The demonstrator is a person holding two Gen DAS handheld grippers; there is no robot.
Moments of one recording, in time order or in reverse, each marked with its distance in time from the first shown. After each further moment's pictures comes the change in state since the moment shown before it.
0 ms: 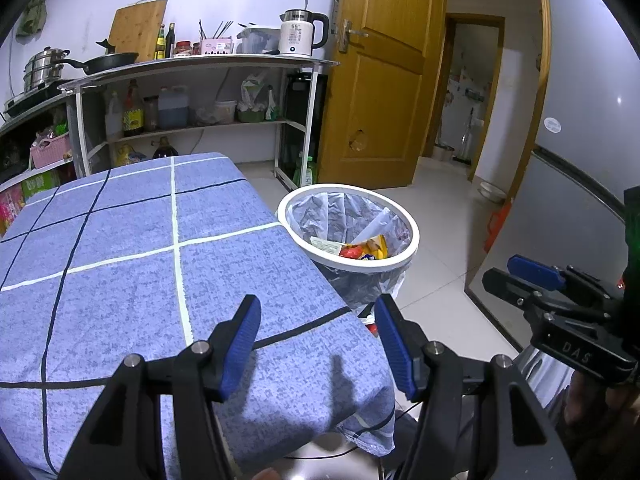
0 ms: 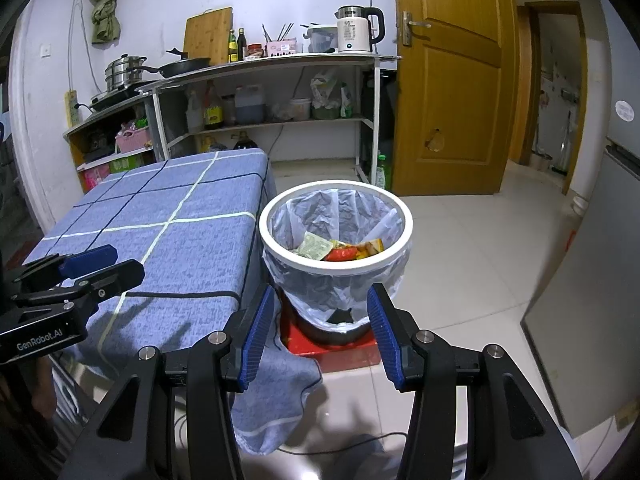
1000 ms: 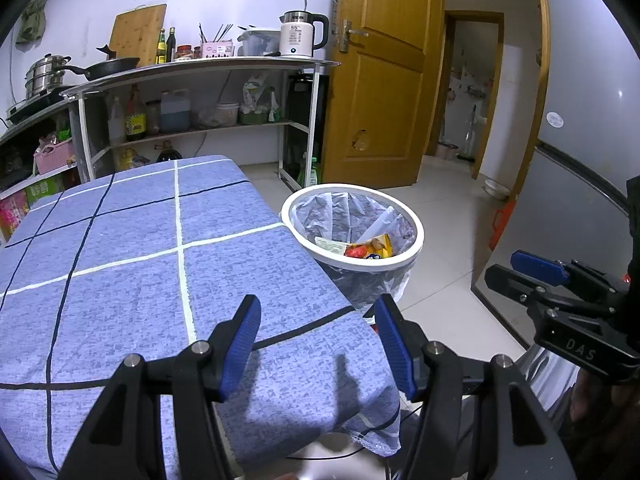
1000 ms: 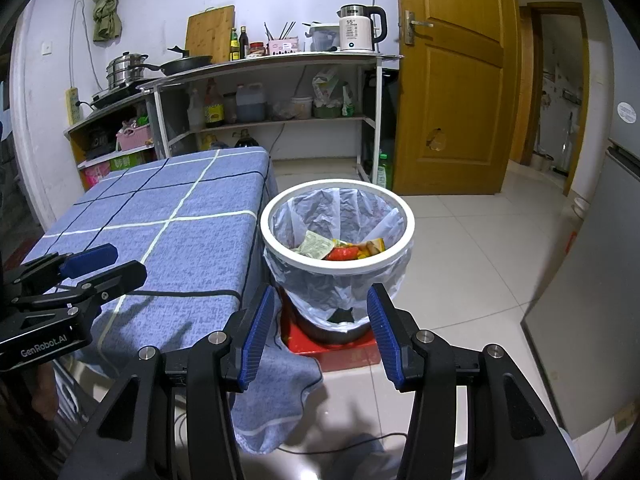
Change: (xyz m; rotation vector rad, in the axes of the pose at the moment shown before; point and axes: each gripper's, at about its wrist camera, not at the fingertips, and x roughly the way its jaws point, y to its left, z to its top) left arm 0.002 -0.004 -0.002 0.019 -0.001 0.023; right arm 0.001 0.002 0.000 -0.002 0.000 -0.002
